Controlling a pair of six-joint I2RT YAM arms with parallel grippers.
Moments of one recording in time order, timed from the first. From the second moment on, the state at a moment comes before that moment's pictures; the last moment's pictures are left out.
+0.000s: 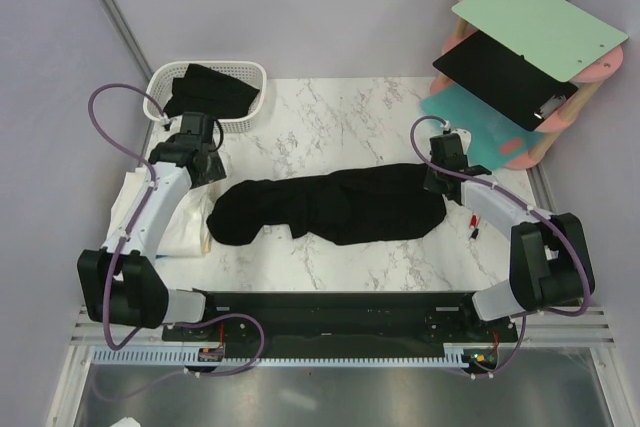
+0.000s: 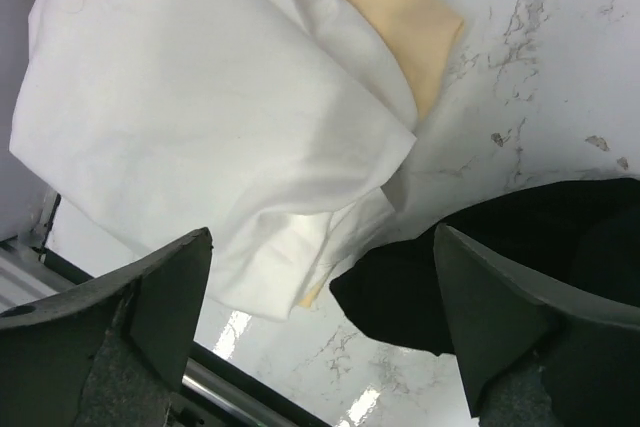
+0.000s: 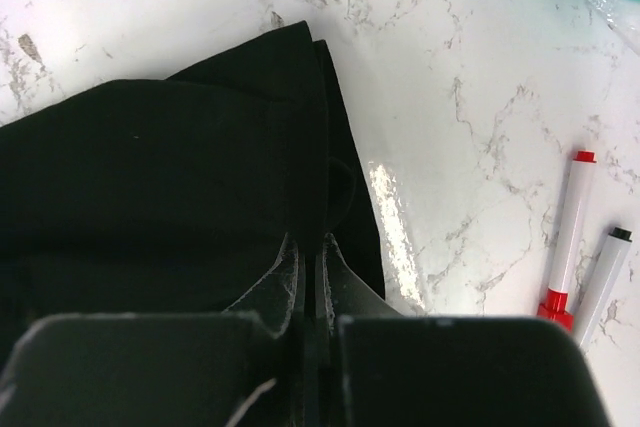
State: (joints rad) left arm -0.13 1.35 1.16 -0.87 -0.52 -0.42; right arm 0.23 1.46 0.86 -0.27 0.29 0.42
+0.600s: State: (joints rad) left arm -0.19 1.35 1.14 -0.74 -0.22 -0.36; right arm 0.22 1.52 0.89 -0.22 0.29 0.41
